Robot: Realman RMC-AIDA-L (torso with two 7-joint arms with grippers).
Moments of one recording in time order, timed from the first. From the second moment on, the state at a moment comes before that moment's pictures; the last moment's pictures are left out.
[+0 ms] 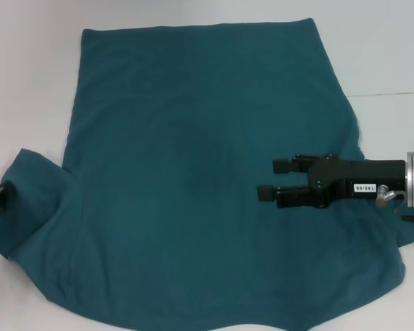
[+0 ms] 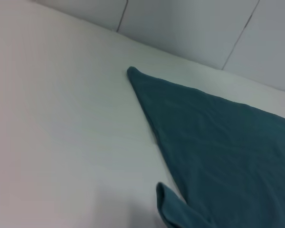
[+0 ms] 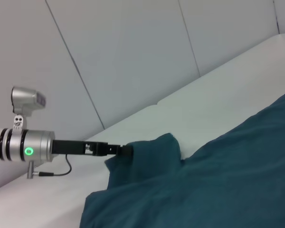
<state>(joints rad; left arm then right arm) -0.45 -2.13 0.47 0.65 1.97 0.94 -1.66 0.61 2.04 -0.70 -0.66 -2.00 -1.52 1.59</state>
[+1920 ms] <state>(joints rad) -0.51 -2.16 0.47 0.60 1.93 1.28 -1.74 0.61 2.04 -0.70 -0.66 -2.00 -1.52 1.59</state>
